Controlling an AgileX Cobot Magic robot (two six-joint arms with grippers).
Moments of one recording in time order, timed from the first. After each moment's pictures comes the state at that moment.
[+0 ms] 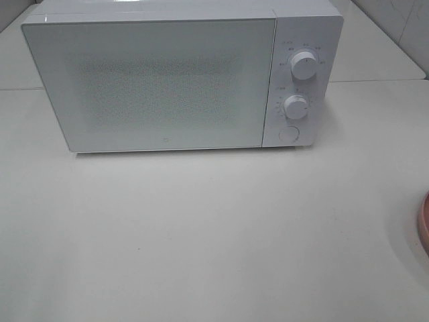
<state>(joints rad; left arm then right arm) 0.04 -0.01 -0.52 -0.14 1.07 0.03 0.11 -0.01 -0.49 -0.11 0.97 0.14</state>
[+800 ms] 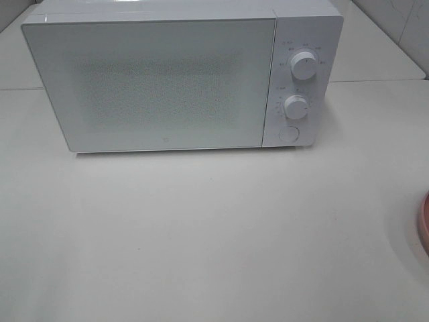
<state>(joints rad) 0.04 -0.01 -0.52 -0.14 1.07 0.03 0.11 0.11 -0.54 -0.13 0.93 0.14</state>
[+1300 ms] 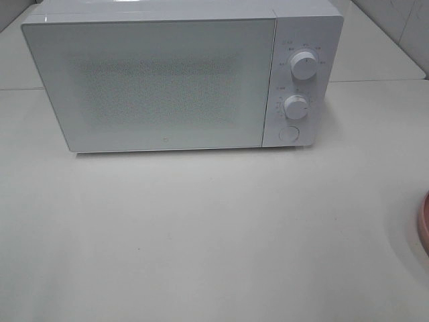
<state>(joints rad) 0.04 -0.01 -0.52 -0.14 1.07 0.03 0.11 0.39 -0.54 -0.15 0.65 0.14</state>
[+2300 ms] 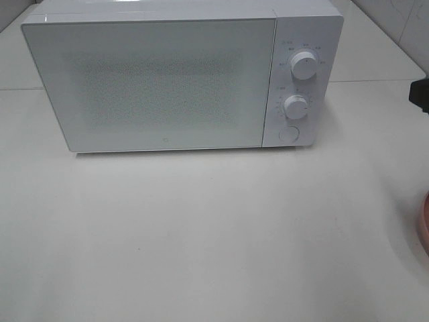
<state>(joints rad) 0.04 -0.01 -0.52 -0.14 1.07 0.03 0.11 0.94 -0.47 -0.17 0.02 0.14</state>
